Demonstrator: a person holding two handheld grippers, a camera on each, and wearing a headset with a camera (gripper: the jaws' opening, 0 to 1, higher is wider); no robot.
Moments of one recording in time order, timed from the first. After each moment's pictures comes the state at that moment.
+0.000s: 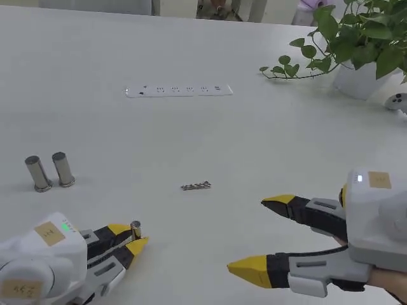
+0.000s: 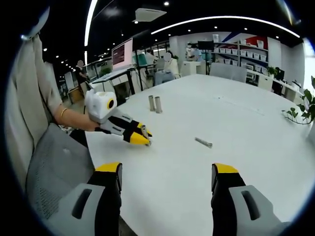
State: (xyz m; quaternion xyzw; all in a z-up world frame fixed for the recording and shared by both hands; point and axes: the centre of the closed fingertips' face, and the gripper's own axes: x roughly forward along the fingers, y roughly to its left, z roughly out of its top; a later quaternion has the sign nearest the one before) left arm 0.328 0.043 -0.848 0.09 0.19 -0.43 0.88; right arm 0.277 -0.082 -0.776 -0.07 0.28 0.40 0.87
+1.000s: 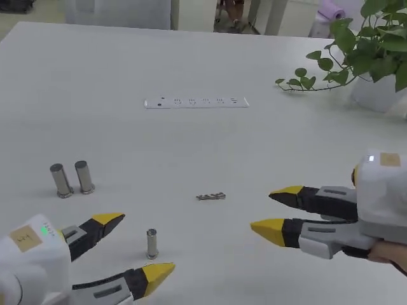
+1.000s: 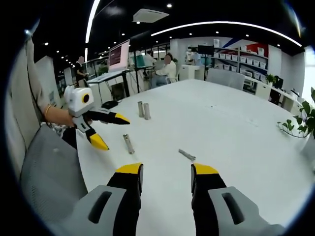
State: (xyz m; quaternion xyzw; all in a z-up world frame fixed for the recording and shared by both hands) left arm 0.309 0.058 -0.801 0.03 0.17 -0.43 0.89; right arm 0.323 -0.094 -0.761 -0.10 0.26 0.40 0.88
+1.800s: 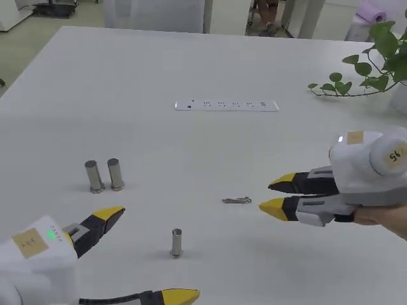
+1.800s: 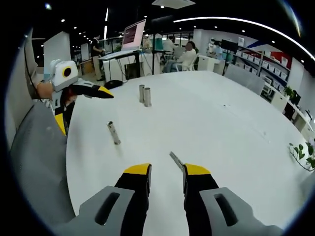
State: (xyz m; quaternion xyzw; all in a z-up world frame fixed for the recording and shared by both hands) left arm 0.292 0.072 -0.783 0.04 0.17 -0.41 0.90; right arm 0.375 -0.076 -0.793 -0.19 0.29 0.46 0.82
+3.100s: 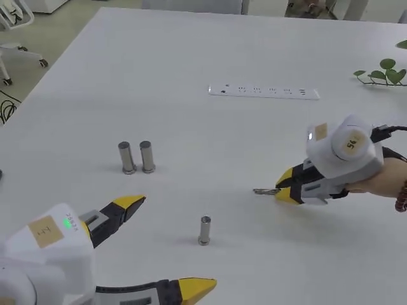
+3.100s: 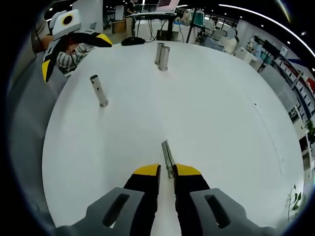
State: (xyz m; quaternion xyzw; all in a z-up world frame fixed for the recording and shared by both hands) left arm 0.286 0.084 -0.781 0.04 0.18 -0.39 0.90; right arm 0.405 -0.062 -0.859 -0.35 0.33 0.54 0.69
